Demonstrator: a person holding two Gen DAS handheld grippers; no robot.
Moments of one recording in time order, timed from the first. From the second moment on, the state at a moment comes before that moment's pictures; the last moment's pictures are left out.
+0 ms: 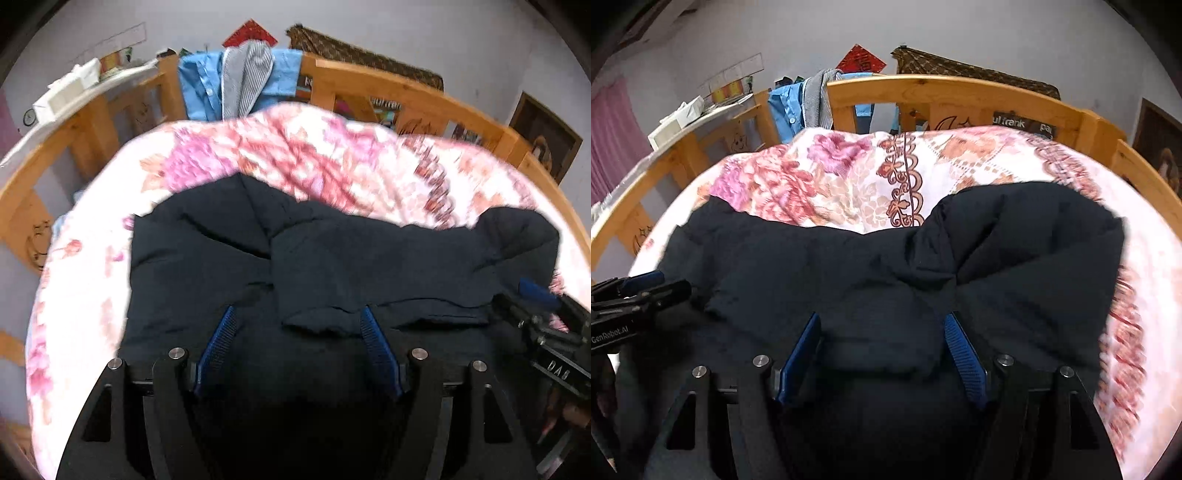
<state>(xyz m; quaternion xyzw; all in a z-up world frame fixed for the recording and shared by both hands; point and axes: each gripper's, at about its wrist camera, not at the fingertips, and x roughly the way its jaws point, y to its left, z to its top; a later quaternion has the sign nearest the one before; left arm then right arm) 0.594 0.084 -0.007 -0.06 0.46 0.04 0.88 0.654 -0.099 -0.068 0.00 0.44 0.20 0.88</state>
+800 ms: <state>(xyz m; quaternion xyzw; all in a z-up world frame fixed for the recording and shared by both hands) 0.408 0.071 0.089 -0.02 0.37 0.03 0.93 0.458 -0.097 0.037 -0.03 0.39 0.23 0.89</state>
